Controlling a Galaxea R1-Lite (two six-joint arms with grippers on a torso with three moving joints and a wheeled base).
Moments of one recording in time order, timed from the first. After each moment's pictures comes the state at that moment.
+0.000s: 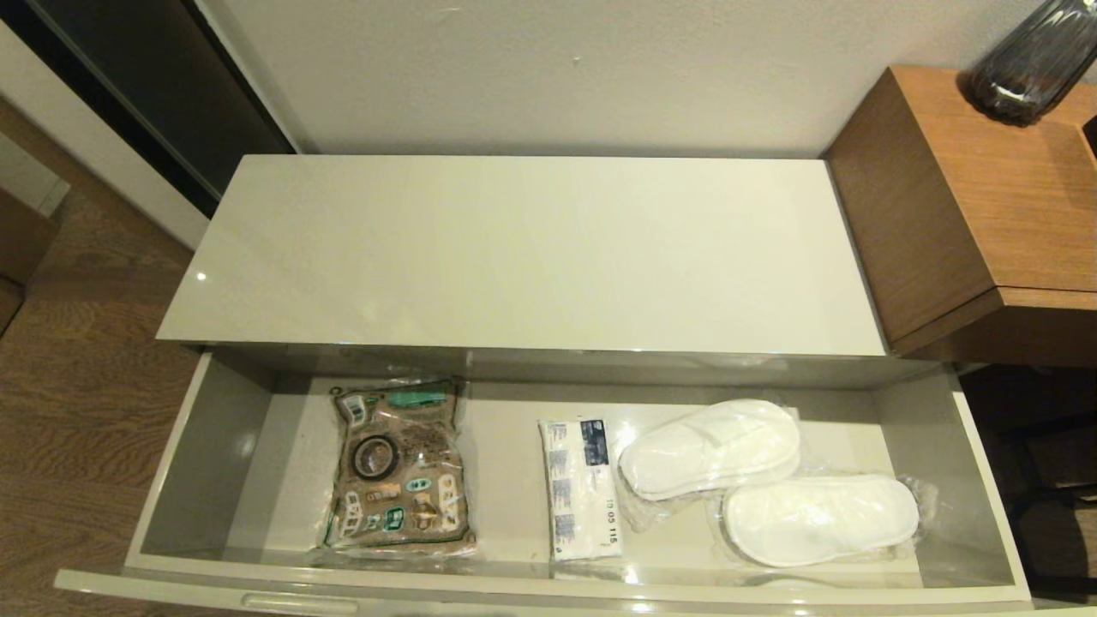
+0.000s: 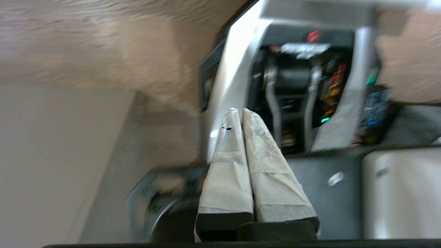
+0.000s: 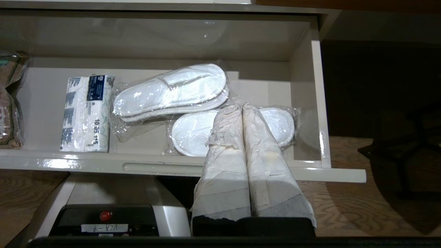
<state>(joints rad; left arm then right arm) -0.17 0.70 -0.32 0.45 -0.03 -0.22 -0.01 0.00 0.00 0.00 0.01 -0.02</state>
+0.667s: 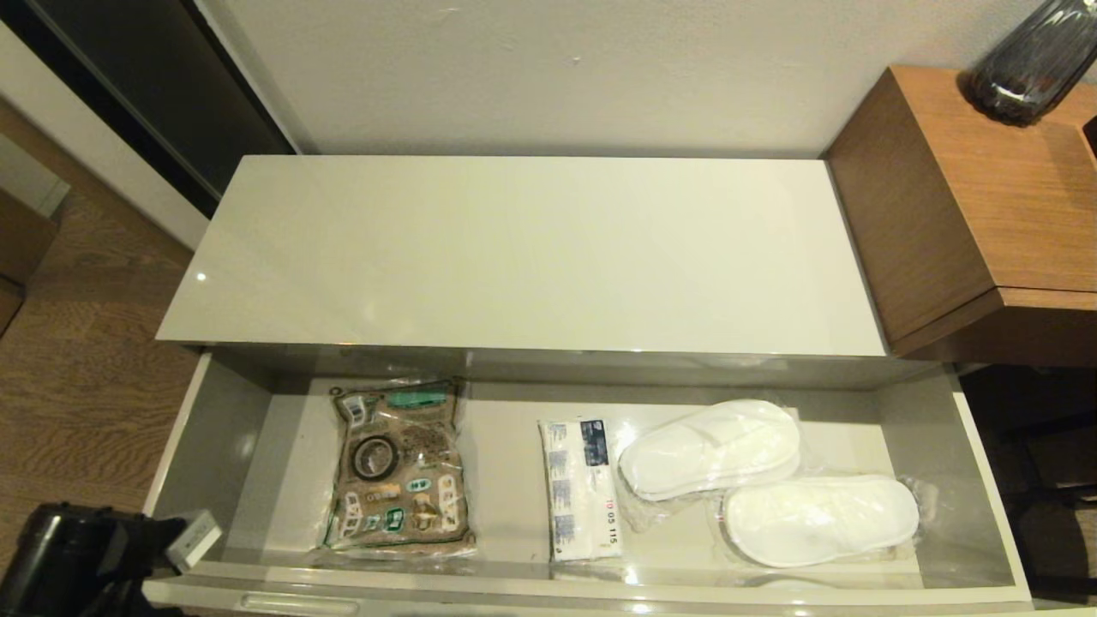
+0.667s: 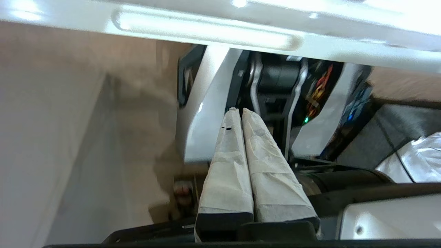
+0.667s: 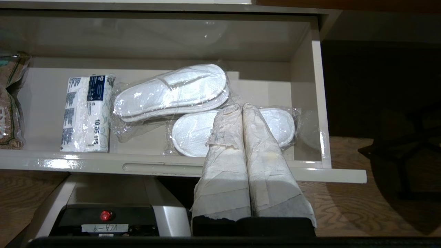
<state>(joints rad) -0.17 1.31 -0.25 -0.09 -0.10 -0.29 -0.01 0.00 0.00 0.00 0.01 -0.02</state>
